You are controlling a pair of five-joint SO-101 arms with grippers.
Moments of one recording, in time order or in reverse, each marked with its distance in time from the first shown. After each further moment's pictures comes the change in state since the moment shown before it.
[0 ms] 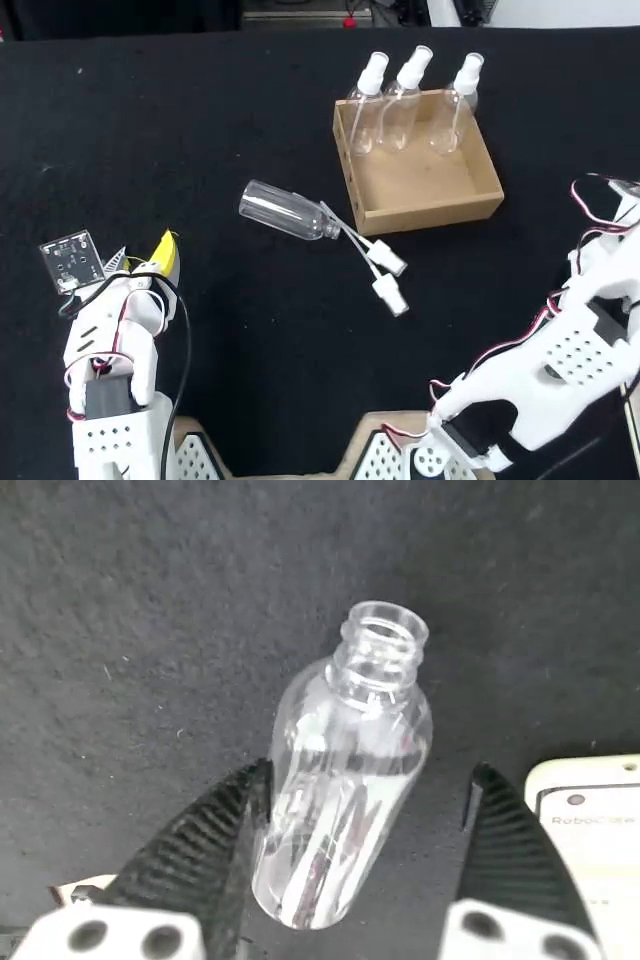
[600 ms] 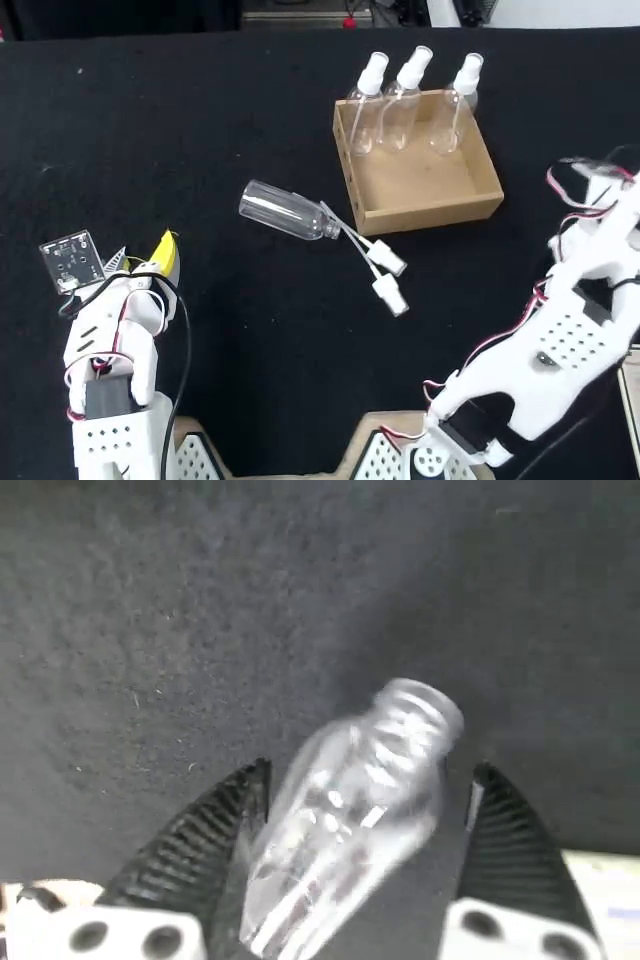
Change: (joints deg) left arm 0.0 0.0 0.0 0.0 0.0; right arm -5.5 2.8 -7.8 0.3 6.1
